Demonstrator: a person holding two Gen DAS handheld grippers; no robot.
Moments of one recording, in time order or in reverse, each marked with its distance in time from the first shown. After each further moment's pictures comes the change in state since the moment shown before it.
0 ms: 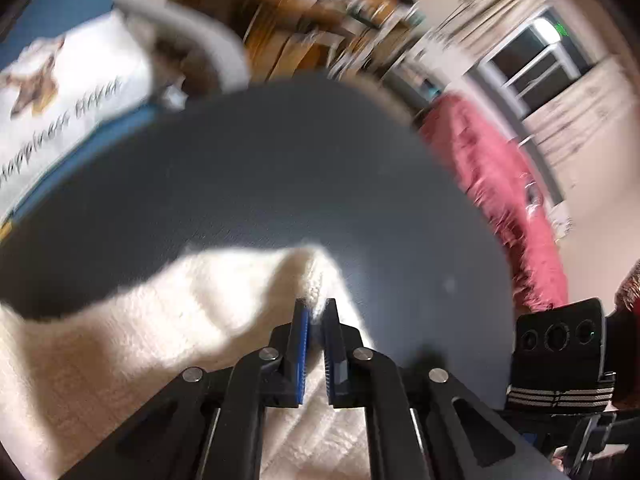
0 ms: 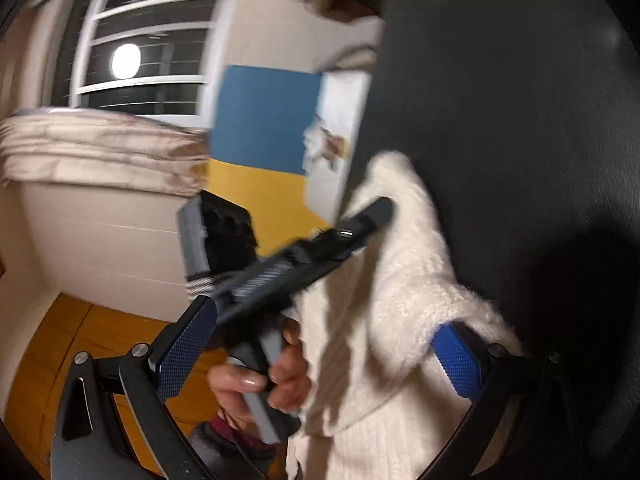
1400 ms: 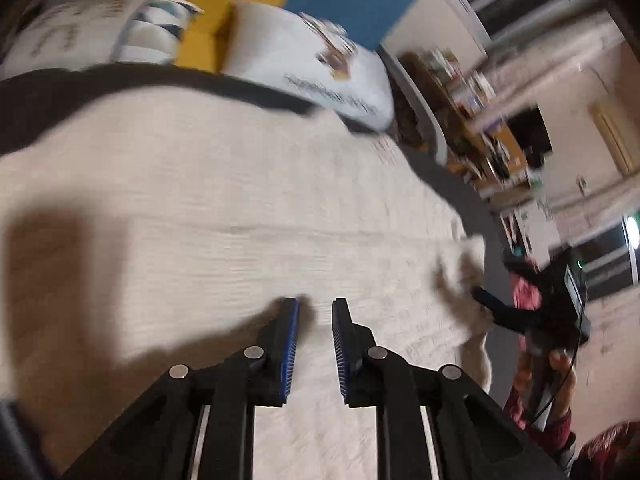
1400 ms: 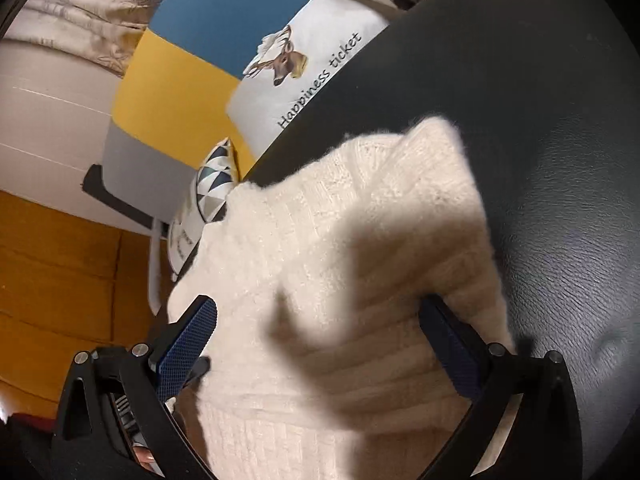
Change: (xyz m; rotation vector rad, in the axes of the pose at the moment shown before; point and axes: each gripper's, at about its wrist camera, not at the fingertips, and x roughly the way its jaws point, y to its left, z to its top) left arm -0.179 0.119 -0.225 -0.618 -0.278 0.218; right arm 0.074 0.056 -0.013 -0.317 0.369 -0.502
